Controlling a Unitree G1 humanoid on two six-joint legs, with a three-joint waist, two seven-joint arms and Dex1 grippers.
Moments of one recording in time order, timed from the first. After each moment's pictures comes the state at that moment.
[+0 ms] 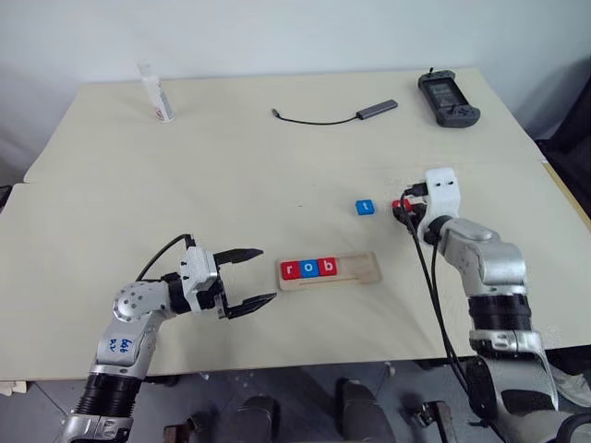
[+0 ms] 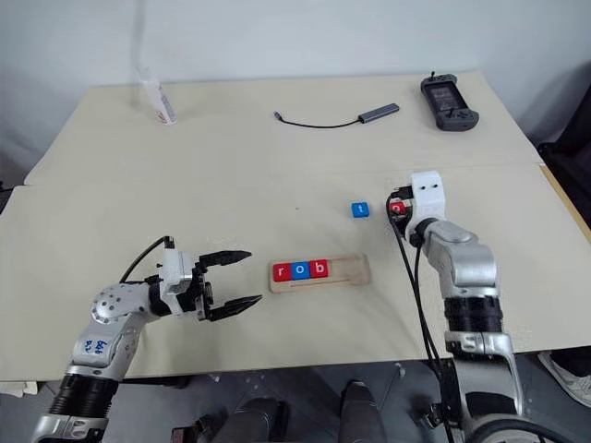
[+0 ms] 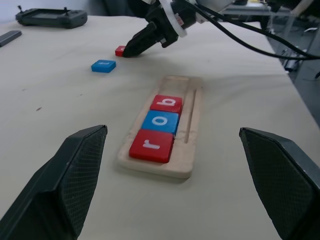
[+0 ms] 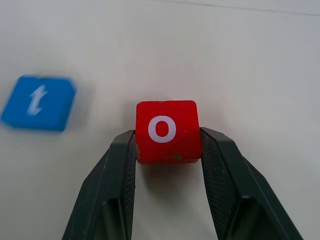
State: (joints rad) left arm -0.21 0.49 0.00 0.01 -0.41 -0.04 -1.08; right arm -0.57 -0.42 -0.16 0.02 0.22 0.88 0.26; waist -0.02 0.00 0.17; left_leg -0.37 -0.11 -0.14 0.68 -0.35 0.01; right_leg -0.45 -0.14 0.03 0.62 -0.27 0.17
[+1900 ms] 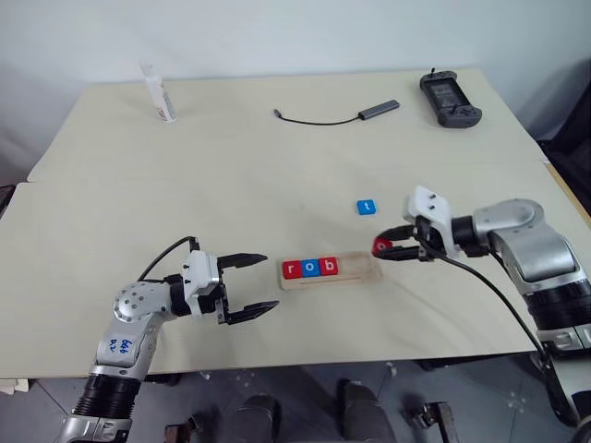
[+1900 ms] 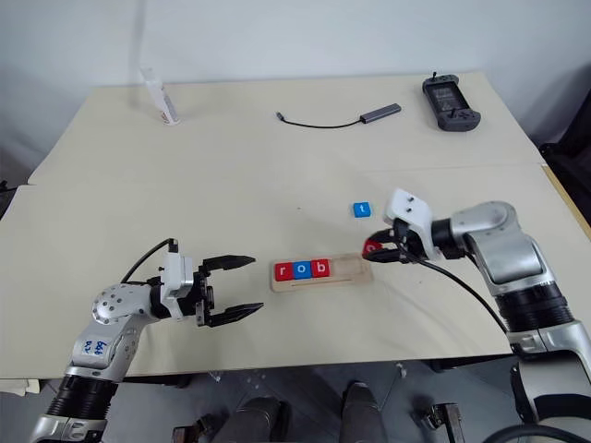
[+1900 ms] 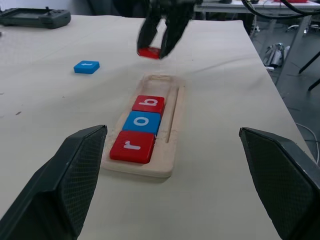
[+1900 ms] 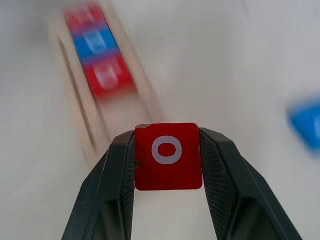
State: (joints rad) left arm -0.18 0.51 0.00 -0.03 -0.41 -0.02 -1.09; right arm -0.73 -0.78 0.22 0.07 0.23 0.55 1.28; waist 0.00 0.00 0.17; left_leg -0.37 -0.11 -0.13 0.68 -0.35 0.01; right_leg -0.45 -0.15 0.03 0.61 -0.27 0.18
